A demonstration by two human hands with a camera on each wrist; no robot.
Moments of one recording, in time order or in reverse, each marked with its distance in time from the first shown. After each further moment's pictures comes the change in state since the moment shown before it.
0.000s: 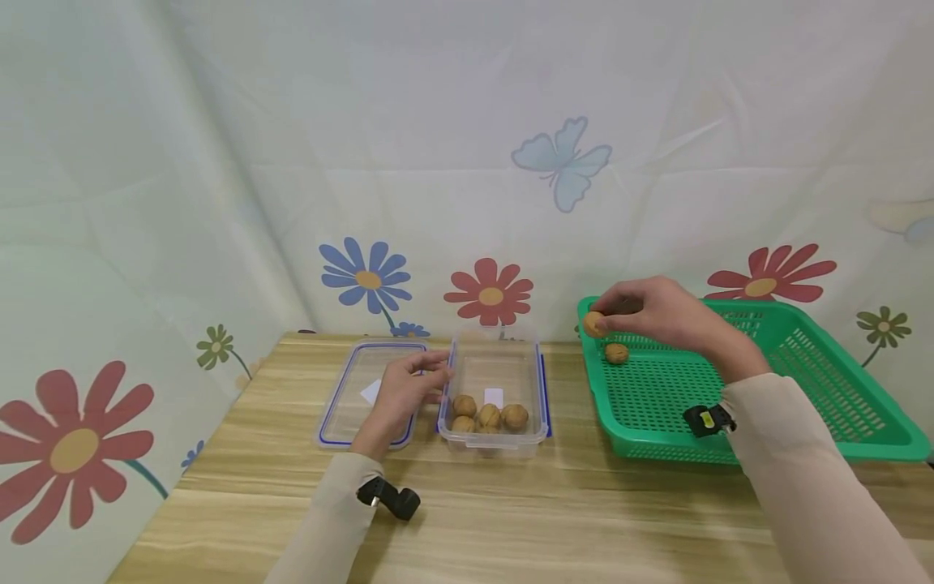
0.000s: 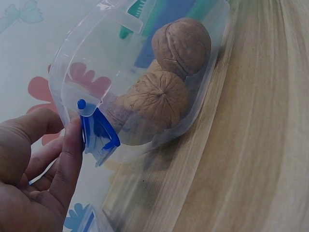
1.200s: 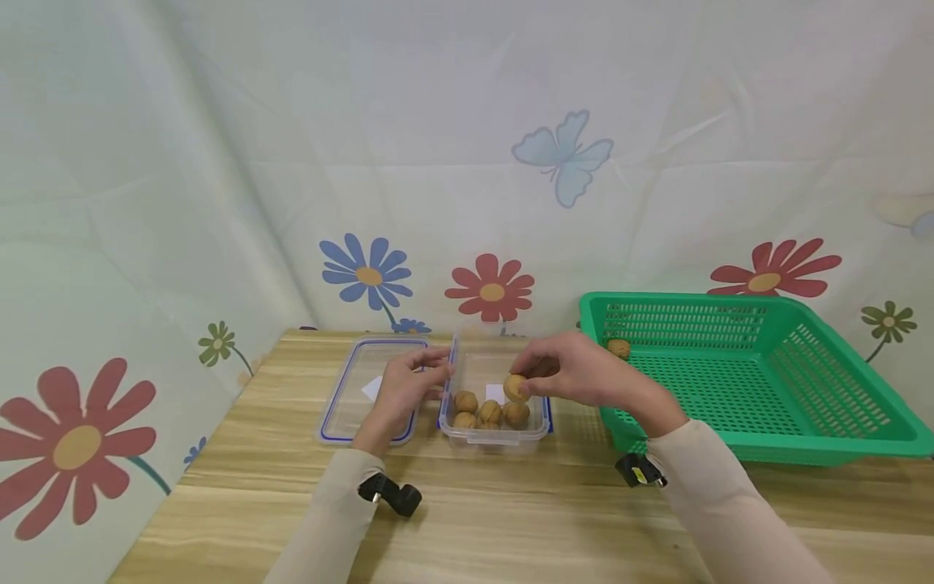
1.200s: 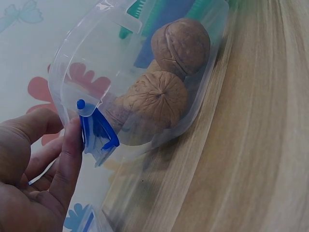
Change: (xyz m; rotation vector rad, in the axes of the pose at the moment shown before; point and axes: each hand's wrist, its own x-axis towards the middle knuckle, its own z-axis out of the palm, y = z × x) left_hand 0.000 0.001 0.001 0.006 0.006 -0.001; right_hand 0.004 -0.058 0.087 0.195 -0.165 -0.155
